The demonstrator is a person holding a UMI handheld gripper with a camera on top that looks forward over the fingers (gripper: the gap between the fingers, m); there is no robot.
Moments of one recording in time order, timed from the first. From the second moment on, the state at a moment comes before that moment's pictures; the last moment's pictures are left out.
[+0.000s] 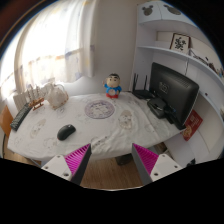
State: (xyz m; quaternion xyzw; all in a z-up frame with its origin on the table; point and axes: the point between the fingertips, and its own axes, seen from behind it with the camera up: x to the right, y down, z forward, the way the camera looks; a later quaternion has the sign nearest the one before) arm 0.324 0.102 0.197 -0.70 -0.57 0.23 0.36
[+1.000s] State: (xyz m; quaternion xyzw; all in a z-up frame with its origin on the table) arm 0.136 -0.121 0.011 -0.64 -0.62 0.30 0.33
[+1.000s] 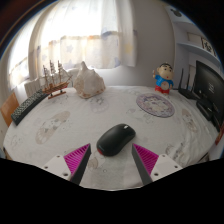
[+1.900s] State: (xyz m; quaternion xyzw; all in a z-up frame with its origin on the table) arm -0.003 -0.128 0.065 -0.60 -0.66 0.31 0.33
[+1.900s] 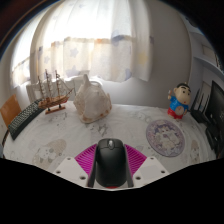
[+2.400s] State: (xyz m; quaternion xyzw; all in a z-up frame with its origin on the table) arm -0.134 0.129 0.035 -0.63 -0.62 0.29 0.35
